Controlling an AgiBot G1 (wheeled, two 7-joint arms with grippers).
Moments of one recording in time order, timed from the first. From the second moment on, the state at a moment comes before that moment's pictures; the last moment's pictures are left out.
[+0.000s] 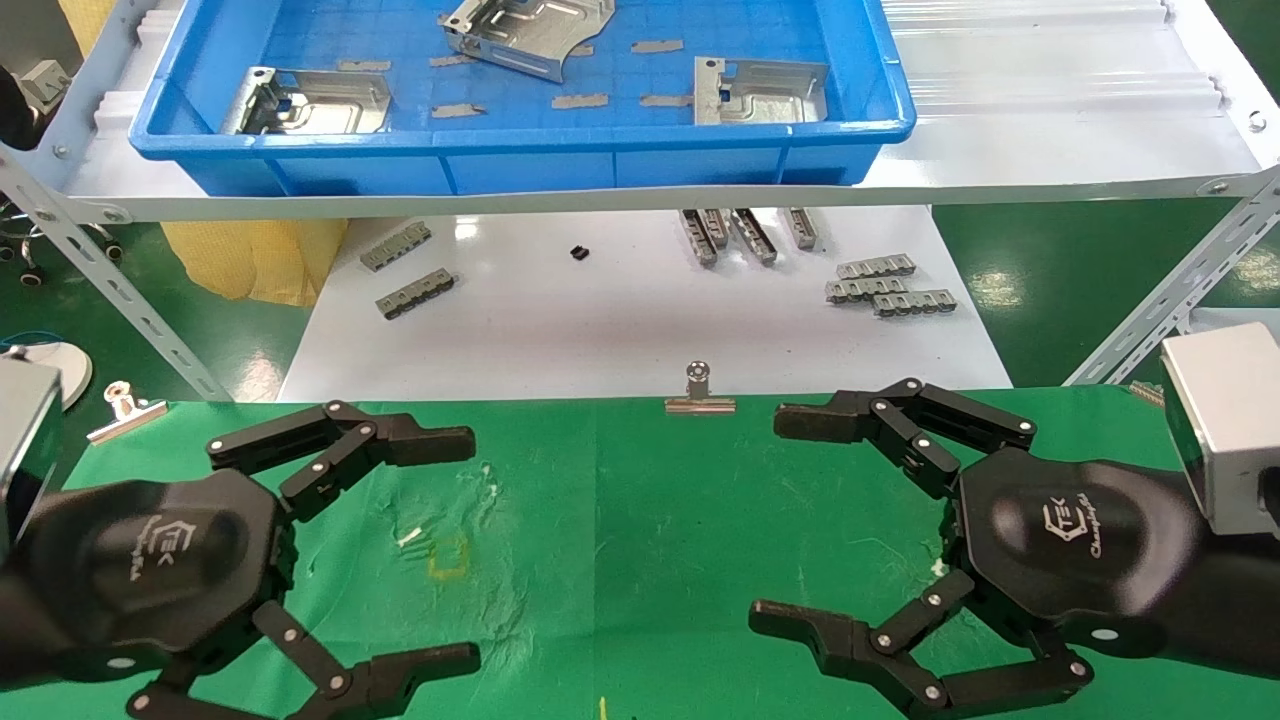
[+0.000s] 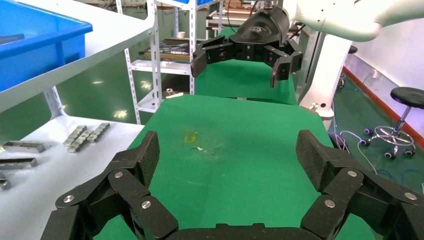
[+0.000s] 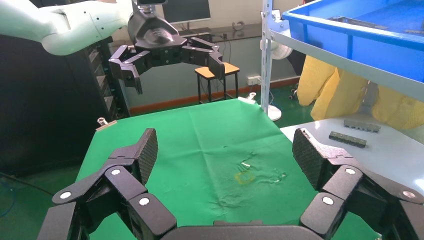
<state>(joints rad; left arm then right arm) -1.08 0.61 0.28 -1.28 0.73 1.49 -0.19 1.09 -0.56 -0.38 1.24 -0.64 -1.44 0.12</state>
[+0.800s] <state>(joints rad) -1.08 0.61 0.28 -1.28 0.73 1.49 -0.19 1.09 -0.56 -0.38 1.24 -0.64 -1.44 0.12</state>
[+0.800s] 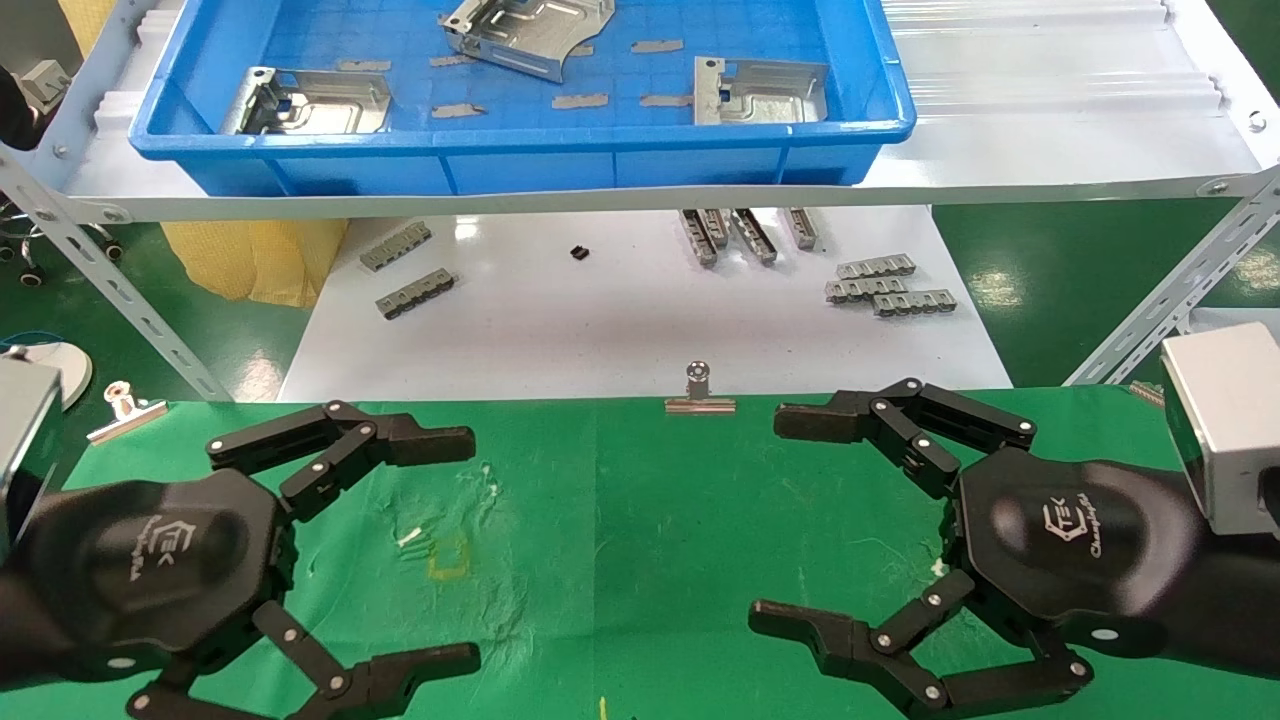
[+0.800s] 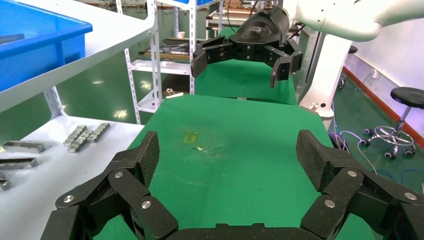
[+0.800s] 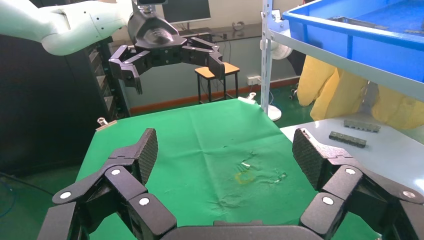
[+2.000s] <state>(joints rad) -1.08 0.61 0.28 -1.28 0.73 1.49 -0.19 1.09 -0.56 -0.38 1.24 -0.64 -1.44 0.12</state>
